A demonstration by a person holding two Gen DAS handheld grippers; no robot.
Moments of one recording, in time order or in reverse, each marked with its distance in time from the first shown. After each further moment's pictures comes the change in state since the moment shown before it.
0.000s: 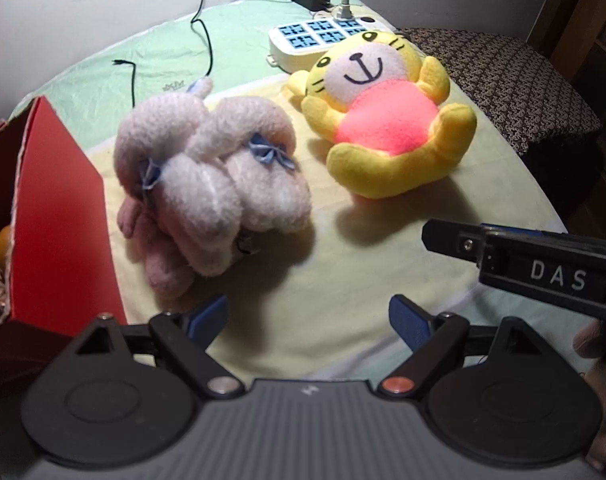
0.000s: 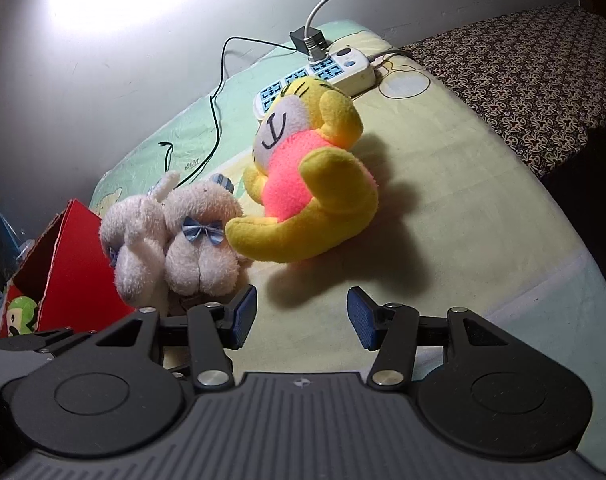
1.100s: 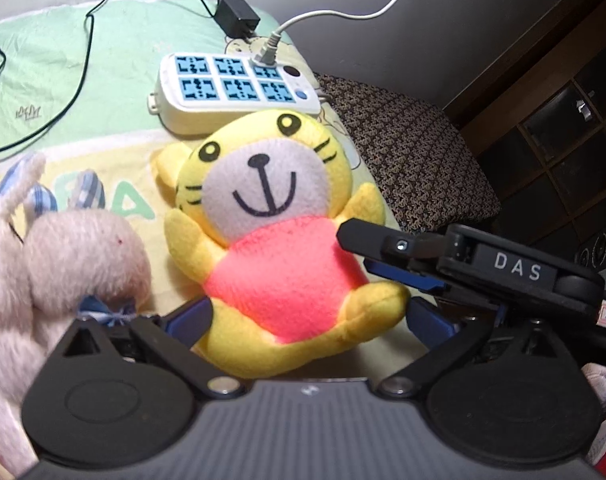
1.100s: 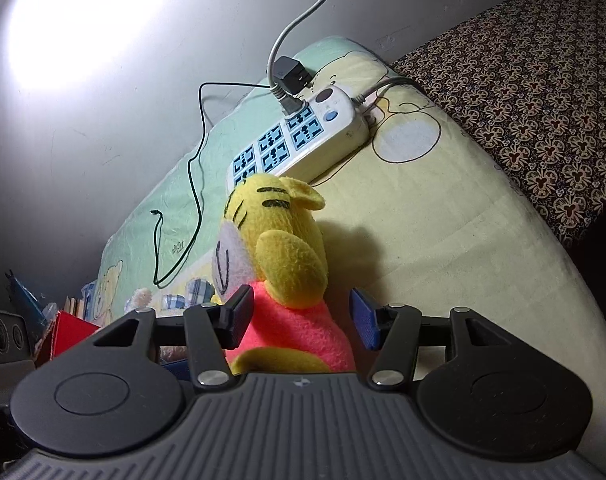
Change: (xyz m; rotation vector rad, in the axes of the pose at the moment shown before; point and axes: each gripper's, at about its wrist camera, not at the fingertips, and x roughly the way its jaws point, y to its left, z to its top) left arm 0.073 0.005 0.104 -0.155 -0.065 -0.445; right arm 0.074 -0.047 0.094 0.085 -0.003 0.103
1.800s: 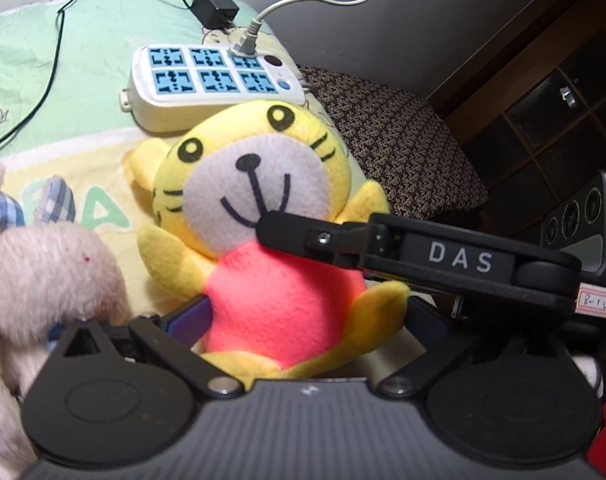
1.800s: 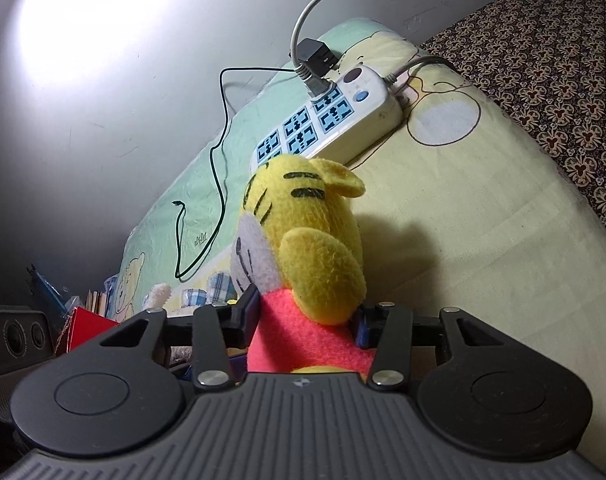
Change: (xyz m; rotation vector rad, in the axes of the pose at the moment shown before) left arm 0.015 0.002 0.002 0.046 0.023 -0.069; right arm 0.014 0.002 -0.002 0.031 0.035 0.095
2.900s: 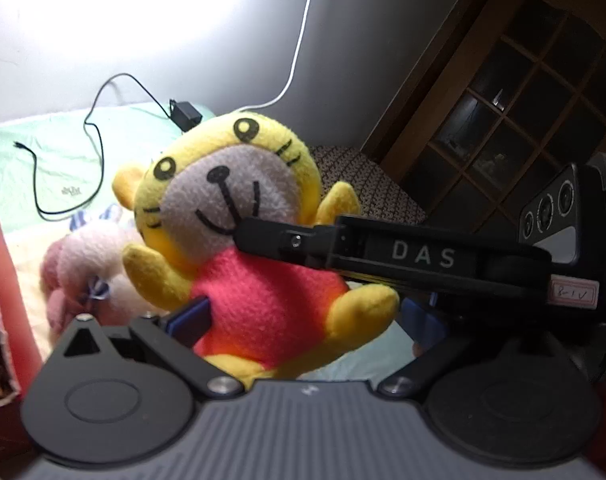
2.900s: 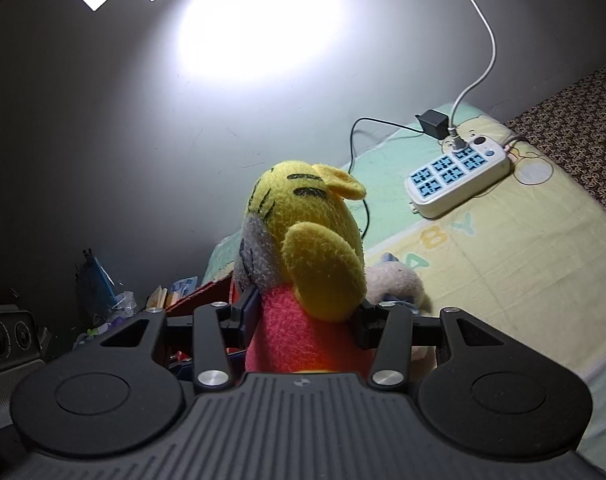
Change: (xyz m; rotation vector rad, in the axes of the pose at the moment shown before) left arm -0.211 -0.019 -0.097 0.192 -0.236 -0.079; right arm -0.085 0.175 -0.107 -0.184 -0.226 0.080
